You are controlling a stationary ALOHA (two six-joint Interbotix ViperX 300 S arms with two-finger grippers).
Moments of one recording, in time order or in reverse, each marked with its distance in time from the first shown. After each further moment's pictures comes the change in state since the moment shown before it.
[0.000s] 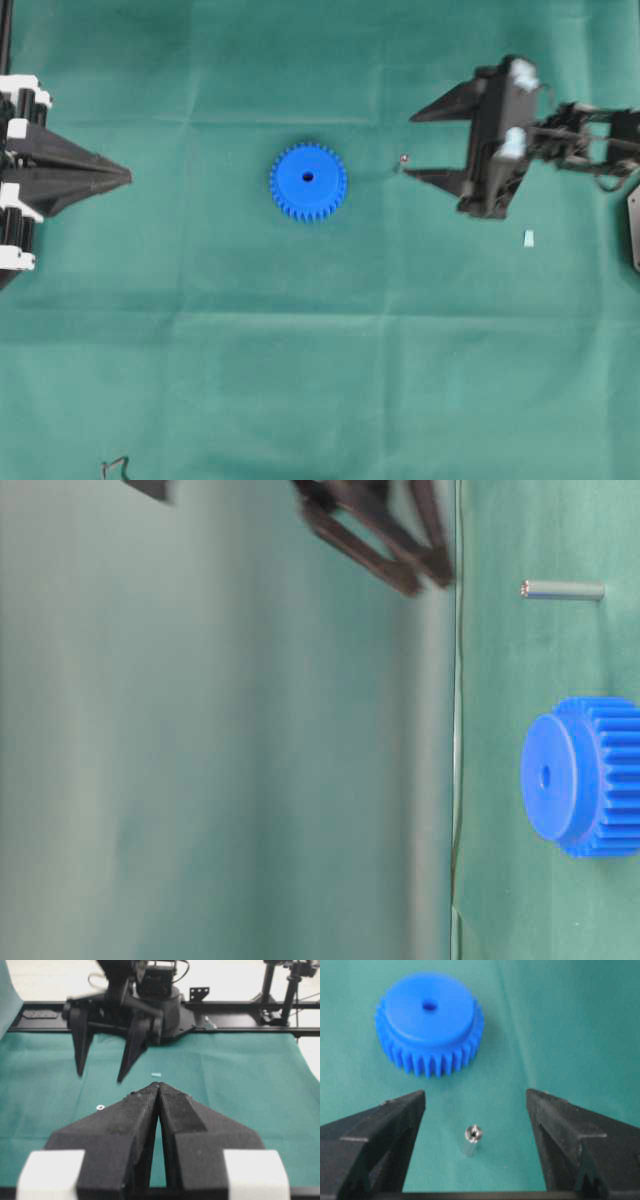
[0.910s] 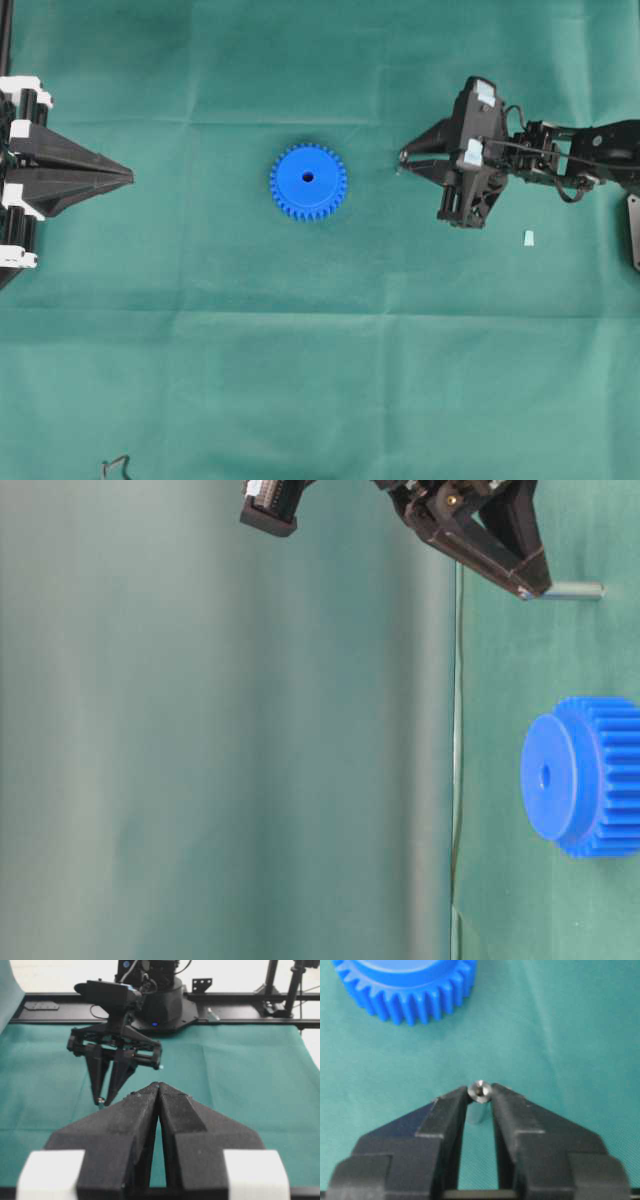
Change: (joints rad) left arm 0.006 0.002 0.000 0.000 0.021 0.002; right arm 0.011 0.183 0.017 0.071 -0.120 0.000
